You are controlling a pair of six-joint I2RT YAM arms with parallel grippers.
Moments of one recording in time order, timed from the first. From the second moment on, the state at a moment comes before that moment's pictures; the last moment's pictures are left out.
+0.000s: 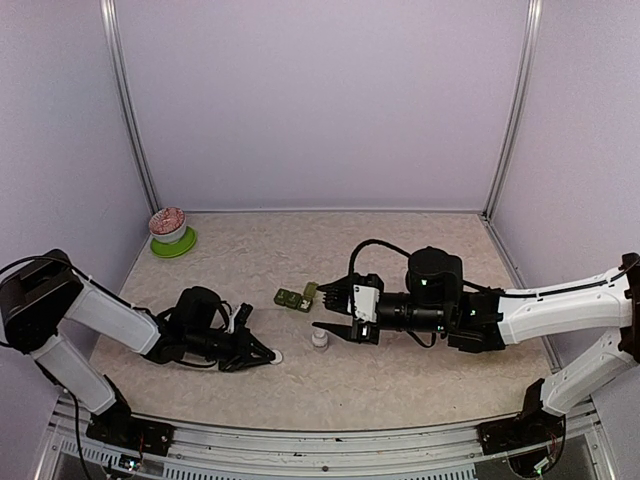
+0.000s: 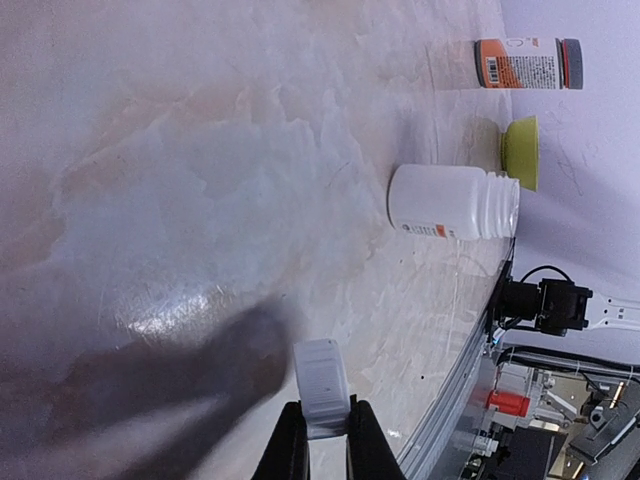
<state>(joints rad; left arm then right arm) -0.70 1.56 0.39 0.47 0.54 -0.94 1.10 1.38 0.77 0.41 -0.17 -0.59</state>
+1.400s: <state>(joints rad) -0.89 1.50 0.81 -0.14 0.13 -0.47 0.97 1.28 0.67 0.45 -0.08 -0.32</state>
